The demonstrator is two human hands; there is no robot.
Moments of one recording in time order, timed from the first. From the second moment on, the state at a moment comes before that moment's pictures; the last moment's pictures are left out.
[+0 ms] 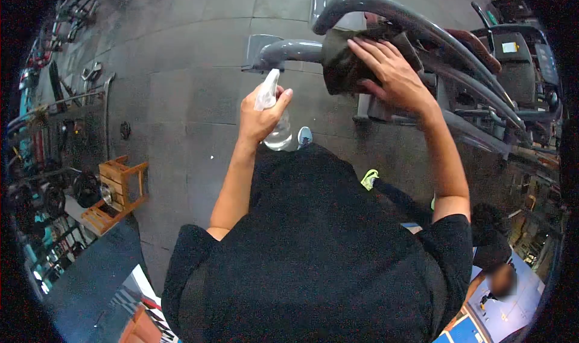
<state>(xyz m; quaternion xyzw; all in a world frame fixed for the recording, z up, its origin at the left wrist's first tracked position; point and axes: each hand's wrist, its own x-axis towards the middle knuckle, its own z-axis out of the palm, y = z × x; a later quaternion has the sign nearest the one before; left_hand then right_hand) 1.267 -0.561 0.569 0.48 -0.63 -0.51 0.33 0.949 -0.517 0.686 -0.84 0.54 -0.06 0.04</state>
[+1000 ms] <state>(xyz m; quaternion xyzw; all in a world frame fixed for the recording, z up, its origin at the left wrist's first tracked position) 1.466 -0.569 0.537 0.55 -0.53 -0.53 0.37 1.097 -0.652 0.579 -0.81 0.57 0.10 -0.10</state>
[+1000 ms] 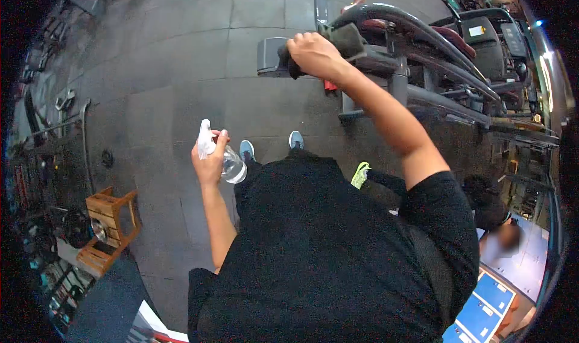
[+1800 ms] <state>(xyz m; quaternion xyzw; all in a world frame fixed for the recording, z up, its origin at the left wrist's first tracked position) 1.408 -0.584 0.549 0.48 -0.62 -0.55 0.28 1.095 -0.641 0.607 -0.80 0.60 -0.01 -0.07</state>
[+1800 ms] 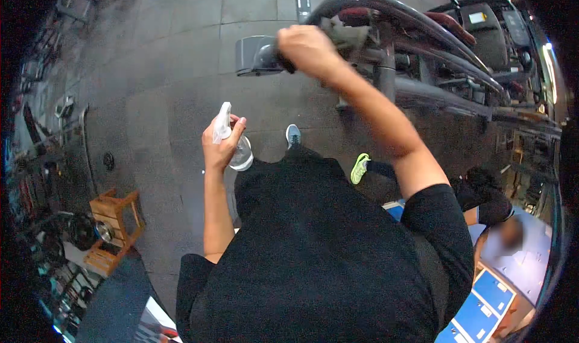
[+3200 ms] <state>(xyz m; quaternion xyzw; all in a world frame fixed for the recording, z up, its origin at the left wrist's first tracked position) 1.403 -0.574 0.554 0.53 -0.57 -0.53 0.32 1.155 -0.670 0.569 -0.78 0.55 0.30 -0.04</state>
